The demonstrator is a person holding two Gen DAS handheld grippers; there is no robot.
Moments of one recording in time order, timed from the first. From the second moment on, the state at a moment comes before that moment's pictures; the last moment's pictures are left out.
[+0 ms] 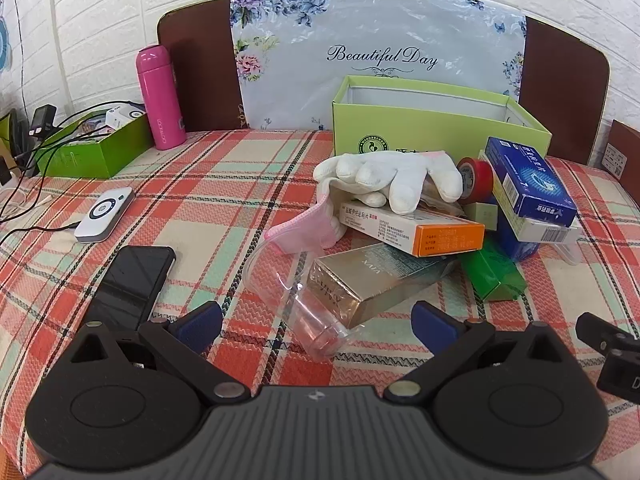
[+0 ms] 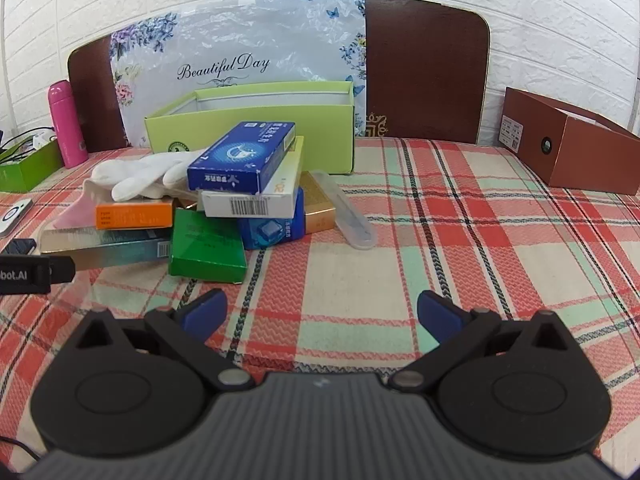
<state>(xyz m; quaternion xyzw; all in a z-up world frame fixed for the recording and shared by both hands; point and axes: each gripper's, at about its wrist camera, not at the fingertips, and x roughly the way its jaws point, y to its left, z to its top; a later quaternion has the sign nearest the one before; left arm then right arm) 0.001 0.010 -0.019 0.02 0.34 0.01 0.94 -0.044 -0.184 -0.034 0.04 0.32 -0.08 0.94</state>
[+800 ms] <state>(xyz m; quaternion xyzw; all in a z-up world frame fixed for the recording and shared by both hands) -0.005 0.018 -0.004 0.04 0.28 -0.05 0.96 -0.032 -0.175 -0.037 0.05 0.32 -0.02 0.95</state>
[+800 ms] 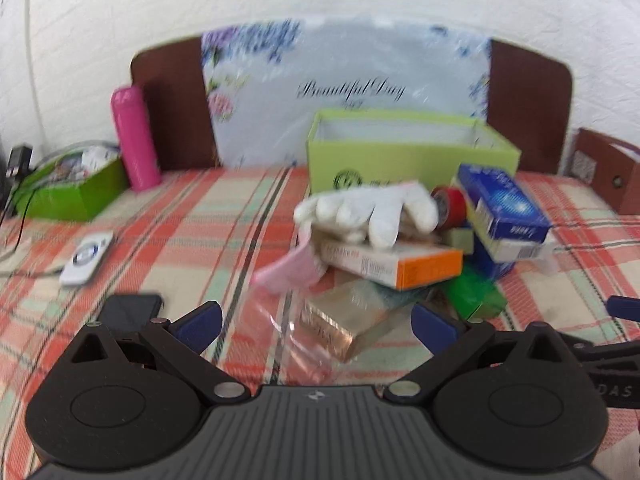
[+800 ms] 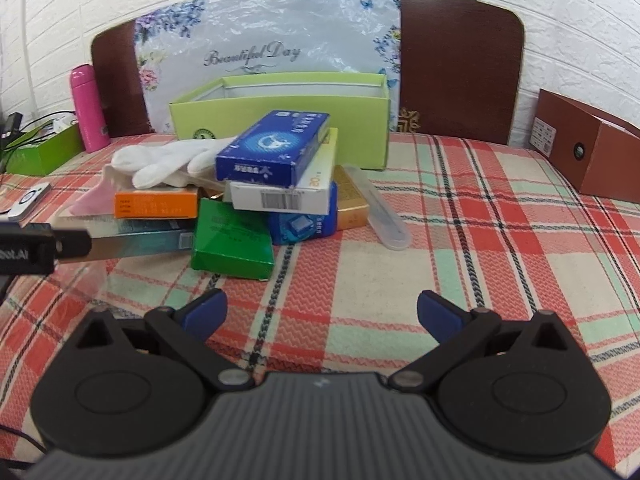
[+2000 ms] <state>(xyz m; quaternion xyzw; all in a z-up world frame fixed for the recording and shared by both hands) -0.004 -0.027 -0.057 0.02 0.41 -0.22 0.89 -0.070 -0.201 -0.056 0.00 0.33 0.07 0.94</state>
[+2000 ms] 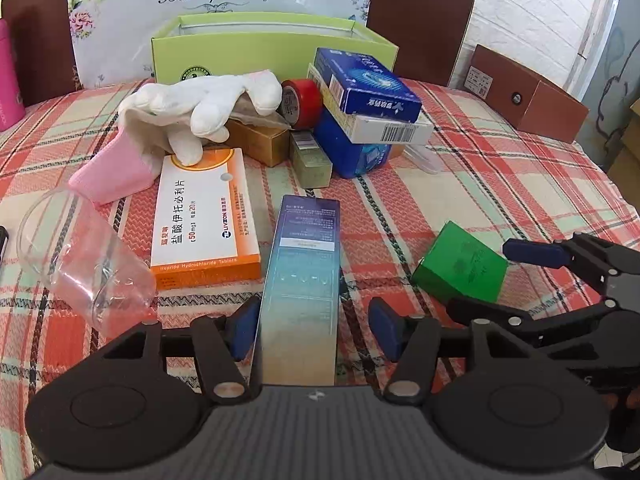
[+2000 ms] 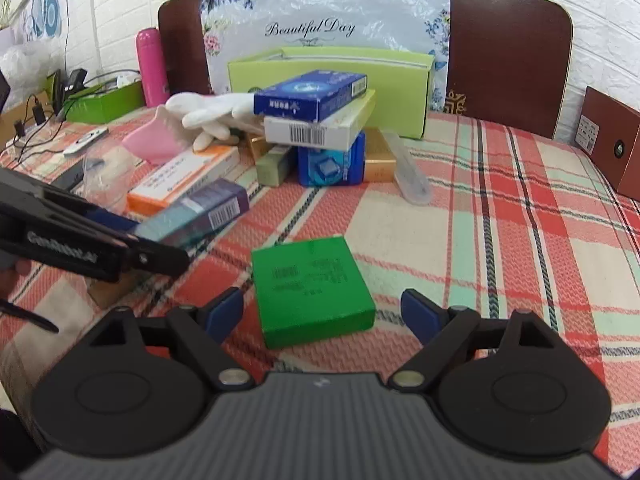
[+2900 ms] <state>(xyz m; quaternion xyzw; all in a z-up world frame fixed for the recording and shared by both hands) 0.010 -0.010 0.022 -0.03 0.30 -0.27 0.92 -0.063 -0.224 0.008 0.01 0.19 0.07 0.98</state>
